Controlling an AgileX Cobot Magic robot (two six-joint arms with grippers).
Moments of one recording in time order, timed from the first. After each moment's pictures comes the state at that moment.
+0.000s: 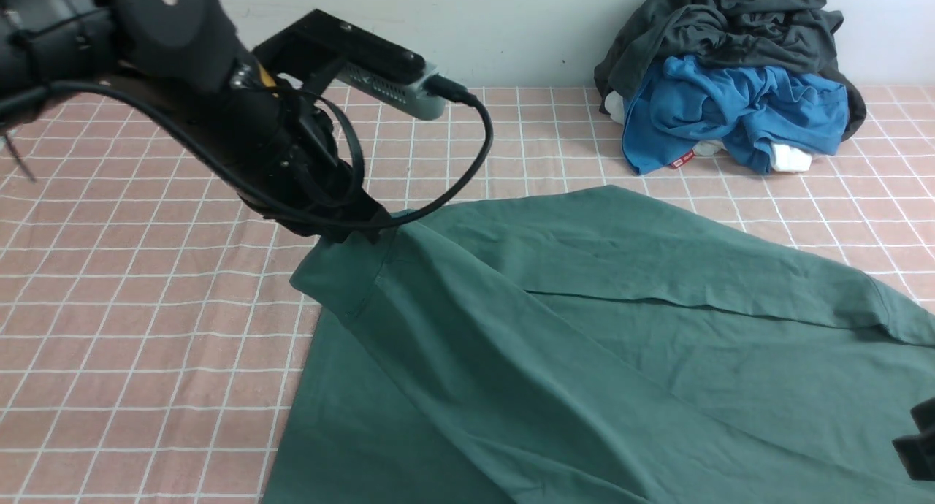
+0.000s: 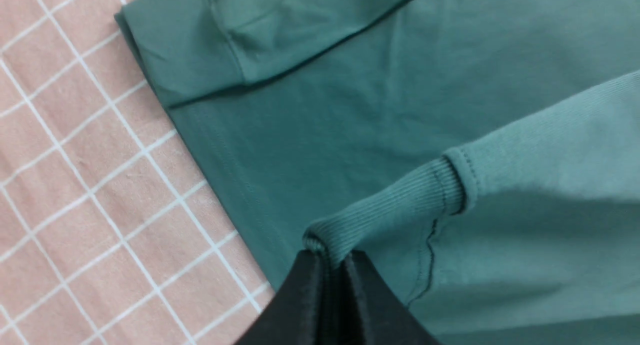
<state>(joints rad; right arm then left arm) 0.33 0.96 -0.76 -0.16 1.08 0.15 -0.39 1.64 -1.44 -0.07 1.00 0.26</state>
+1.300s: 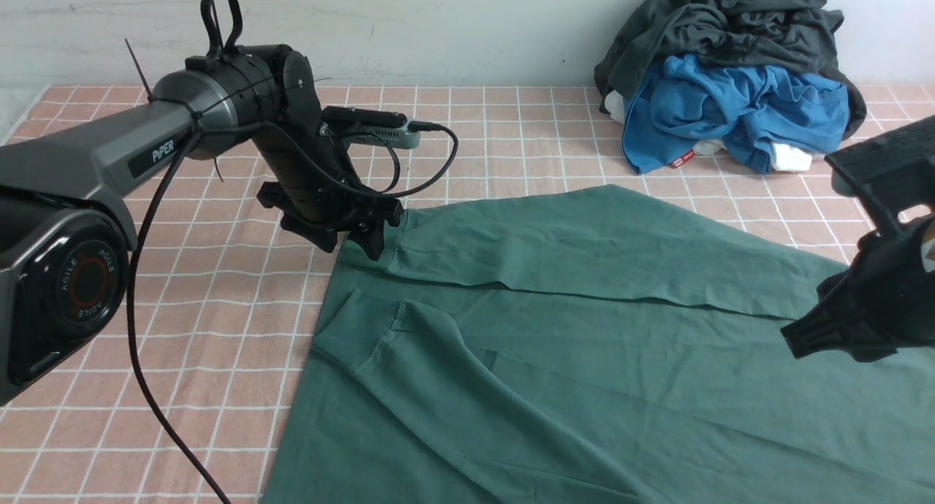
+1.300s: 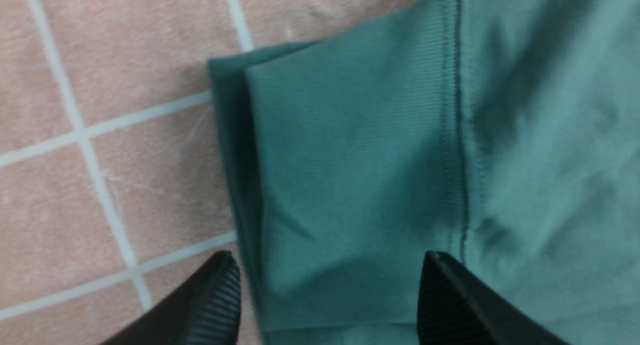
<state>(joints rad) 0.33 1.33 -0.97 -0.22 0.95 0.16 -0.21 2.31 -1.94 -0.19 0.99 0.16</state>
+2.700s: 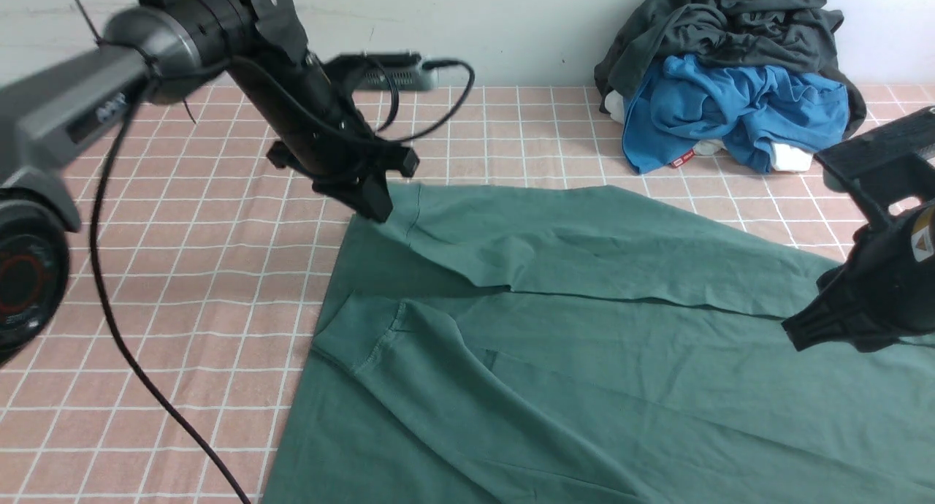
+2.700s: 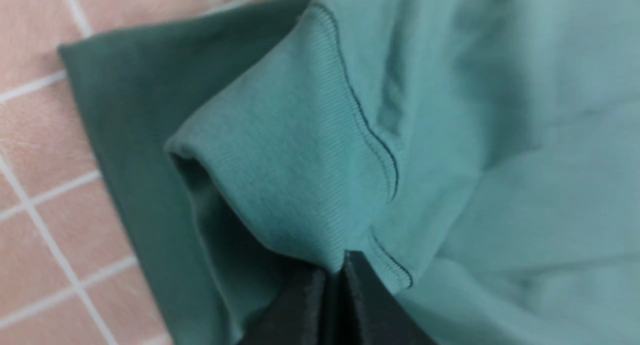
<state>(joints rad) 0.33 1.34 -1.01 -0.26 1.00 0.15 -0.21 2.11 -1.97 -0.38 1.21 0.26</state>
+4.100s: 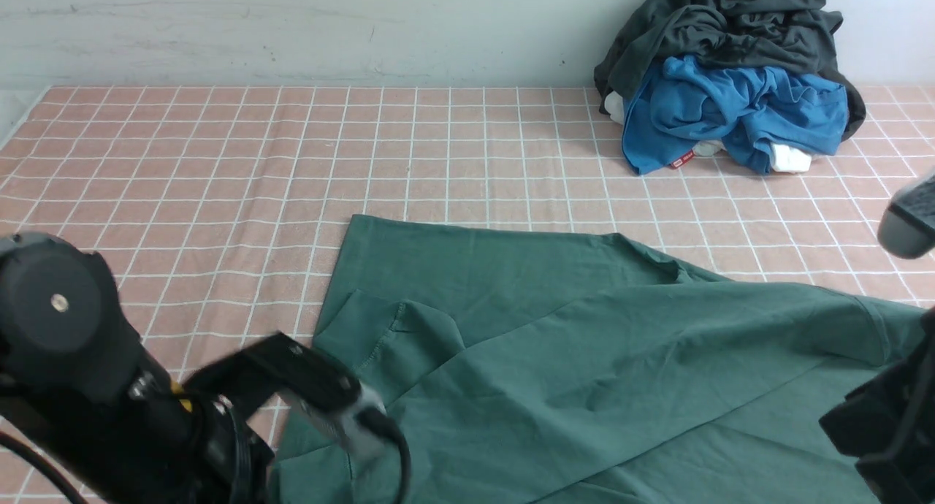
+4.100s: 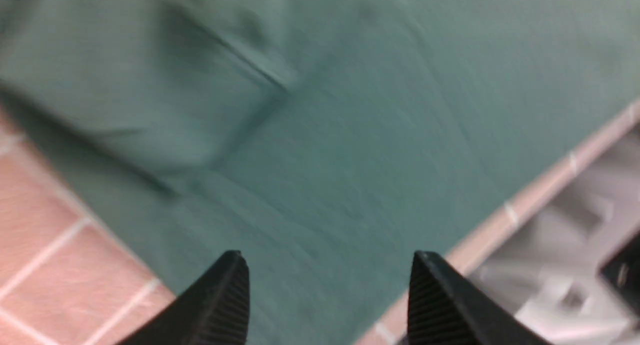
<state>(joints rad) 0.55 1.00 -0.97 0.01 1.25 0.02 -0.42 1.30 -0.75 -0.41 1.08 0.53</state>
